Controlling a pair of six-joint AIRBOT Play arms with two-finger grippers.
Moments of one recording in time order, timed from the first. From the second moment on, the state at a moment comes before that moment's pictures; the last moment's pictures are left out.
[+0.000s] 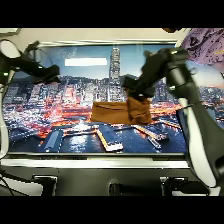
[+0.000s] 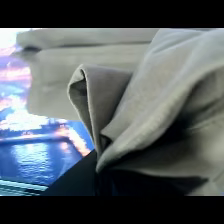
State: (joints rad) left arm -0.03 -1.70 2.00 1.28 -1.55 -1.78; right arm 0.40 -1.55 1.80 1.81 -1.47 -0.99
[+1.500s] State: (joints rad) left arm 0.07 -1.68 1.99 1.30 -1.60 -1.75; right arm 0.23 -1.57 1.90 2.05 -1.20 -1.18
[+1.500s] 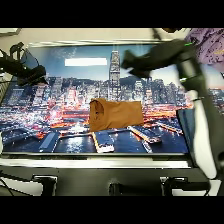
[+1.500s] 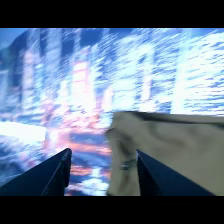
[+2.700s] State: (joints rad) left arm 0.07 -1.69 1.99 1.33 -1.60 -1.75; right arm -0.07 -1.71 1.14 2.49 -1.08 -1.83
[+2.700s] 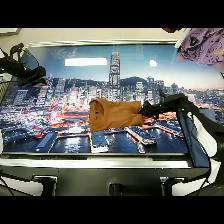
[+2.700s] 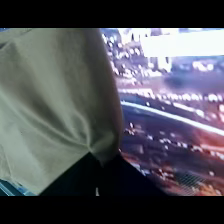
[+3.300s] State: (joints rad) left arm 0.07 -1.70 1.99 1.33 -1.60 -1.75; right arm -0.20 -1.65 1.58 2.29 -1.12 -1.58
